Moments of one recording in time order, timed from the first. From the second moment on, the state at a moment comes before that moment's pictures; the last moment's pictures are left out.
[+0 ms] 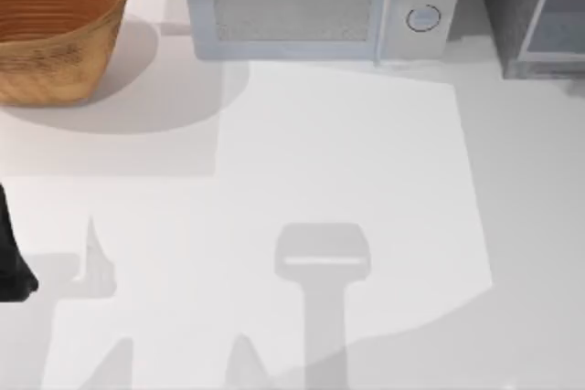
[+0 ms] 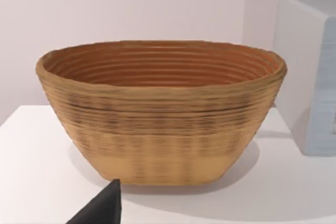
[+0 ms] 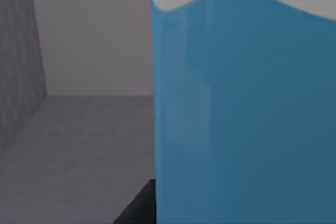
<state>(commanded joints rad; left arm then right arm) 0.00 0.00 0.00 0.00 0.00 0.00 -0.27 2.20 1.01 1.16 -0.25 0.02</state>
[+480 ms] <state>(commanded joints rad) 0.00 0.00 0.00 0.00 0.00 0.00 -0.23 2.35 1.45 0.96 -0.22 0.01</state>
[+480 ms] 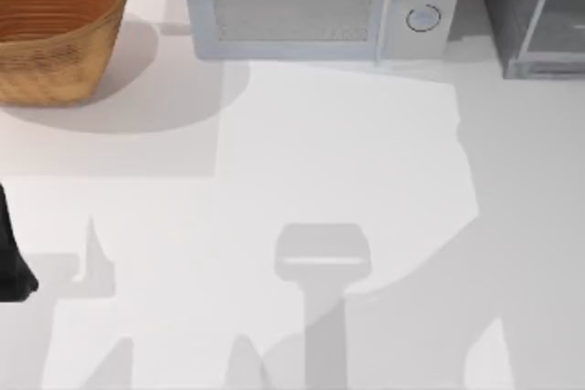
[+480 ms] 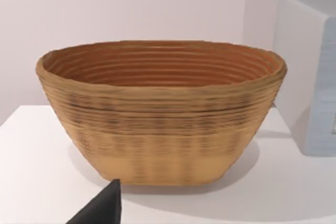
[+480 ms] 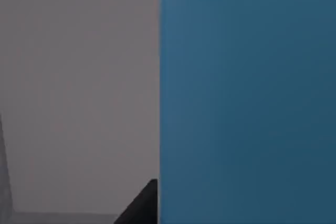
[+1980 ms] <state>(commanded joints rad) 0.00 0.00 0.00 0.00 0.00 0.00 -0.22 2.44 1.61 0.83 -0.20 0.01</state>
